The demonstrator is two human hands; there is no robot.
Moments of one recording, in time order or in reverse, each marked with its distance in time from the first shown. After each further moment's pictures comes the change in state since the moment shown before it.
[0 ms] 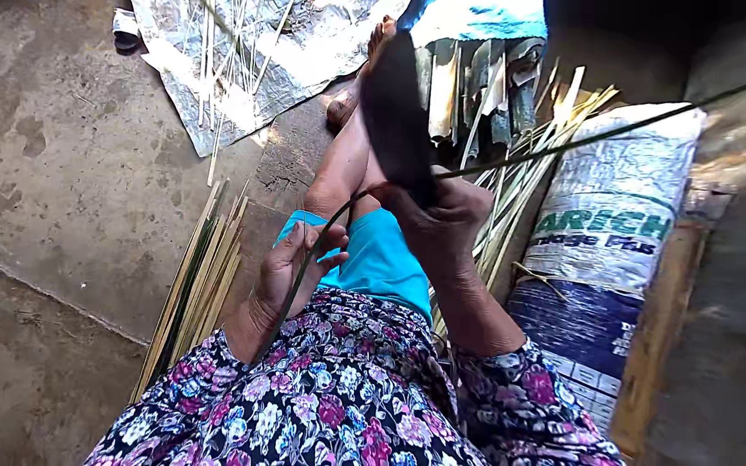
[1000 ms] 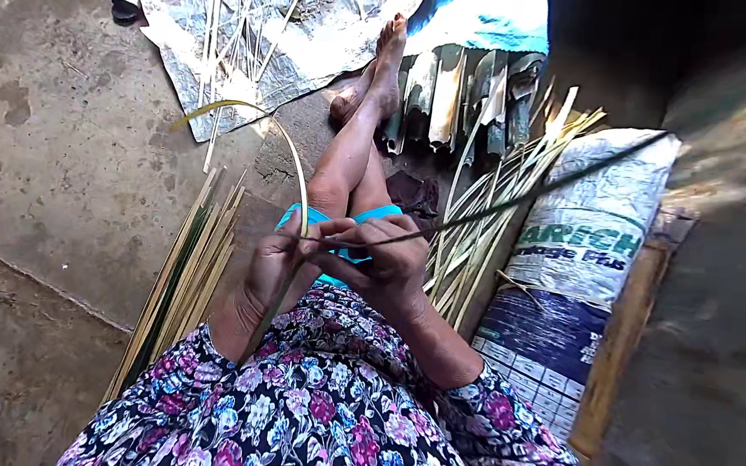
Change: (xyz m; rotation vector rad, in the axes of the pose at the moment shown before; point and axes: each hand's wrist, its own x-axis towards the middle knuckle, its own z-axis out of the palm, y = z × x) left_hand -0.007 0.015 0.011 -0.095 -0.071 -0.072; right_hand -0.039 -0.037 0.020 0.077 -0.172 -0.194
